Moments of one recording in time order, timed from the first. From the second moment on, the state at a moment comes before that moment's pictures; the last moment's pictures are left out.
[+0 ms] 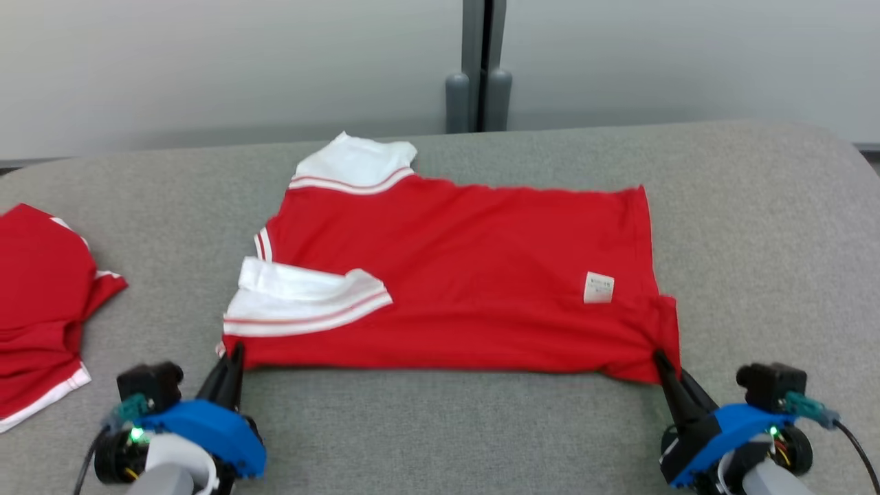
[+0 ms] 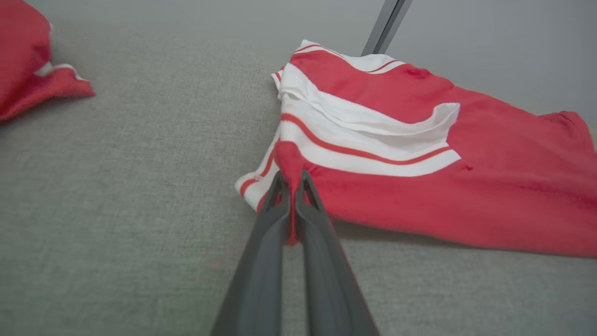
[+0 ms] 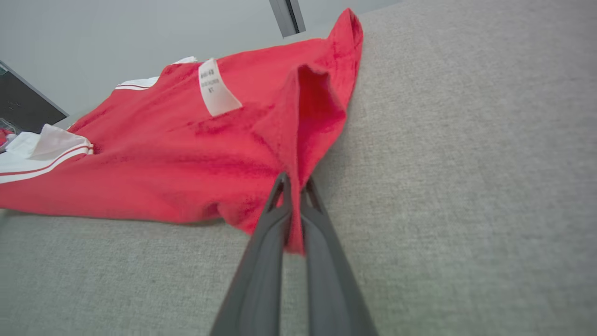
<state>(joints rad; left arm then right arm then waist) -0.37 0.30 -0.46 0.82 -0.72 -0.13 -0.26 -0.30 -0.25 0.37 0.70 0.68 0.13 -0.26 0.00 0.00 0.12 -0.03</state>
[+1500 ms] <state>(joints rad) 0.08 0.21 -0.10 0.11 -0.35 0.07 -0.26 0.00 -0.12 0.06 0.20 0.33 0.13 -0.25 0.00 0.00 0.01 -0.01</state>
